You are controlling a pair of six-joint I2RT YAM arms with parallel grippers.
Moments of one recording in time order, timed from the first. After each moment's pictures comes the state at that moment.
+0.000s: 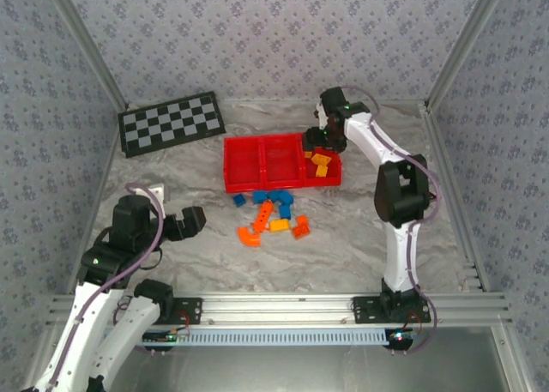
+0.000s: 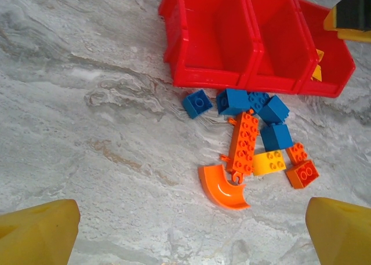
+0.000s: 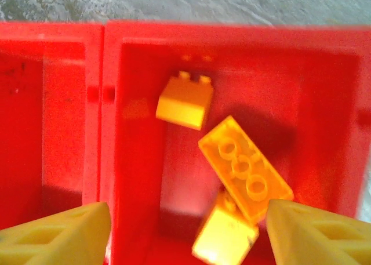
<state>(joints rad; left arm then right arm) -0.32 0.54 0.77 -0.92 0.14 -0.47 0.31 2.05 1.81 -0.90 -0.13 0.19</state>
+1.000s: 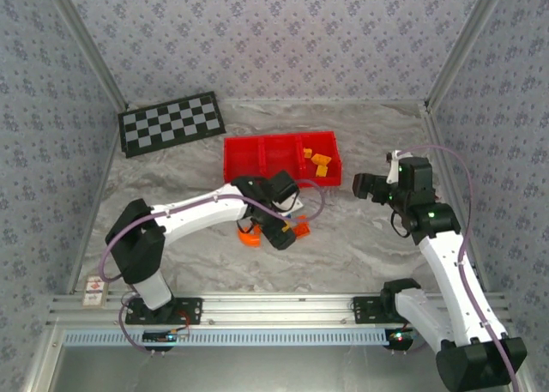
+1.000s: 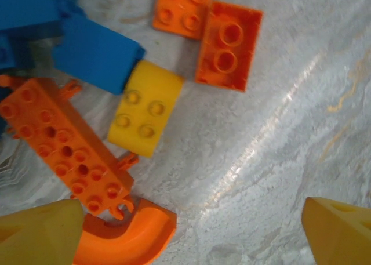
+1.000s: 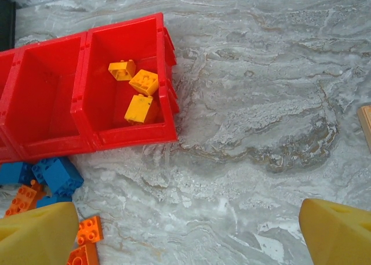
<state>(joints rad) -0.99 1.69 1.29 -0.89 0.03 0.01 0.14 0.86 0.87 -0.68 -0.04 0.24</state>
